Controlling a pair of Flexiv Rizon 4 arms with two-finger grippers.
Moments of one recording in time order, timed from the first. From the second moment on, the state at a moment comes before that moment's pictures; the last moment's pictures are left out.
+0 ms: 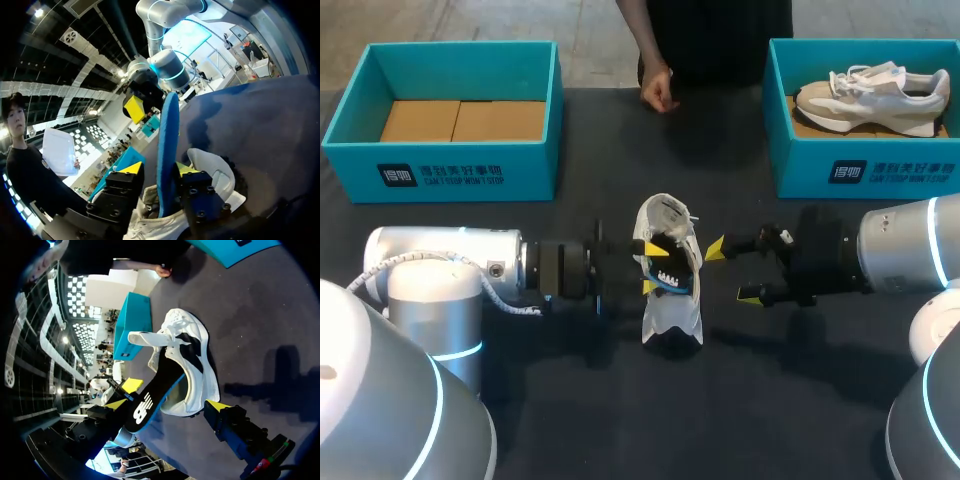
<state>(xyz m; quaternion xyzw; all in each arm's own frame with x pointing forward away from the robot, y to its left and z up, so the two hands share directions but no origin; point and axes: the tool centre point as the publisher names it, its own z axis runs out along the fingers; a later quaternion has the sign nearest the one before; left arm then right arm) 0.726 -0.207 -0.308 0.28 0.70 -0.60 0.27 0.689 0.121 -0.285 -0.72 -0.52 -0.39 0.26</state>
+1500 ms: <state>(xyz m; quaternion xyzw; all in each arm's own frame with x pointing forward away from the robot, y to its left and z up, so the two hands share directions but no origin) 0.722 -0.210 -0.314 0.32 0.72 -0.56 0.25 0.689 0.122 -0.285 -0.72 -0.52 -0.39 0.25</state>
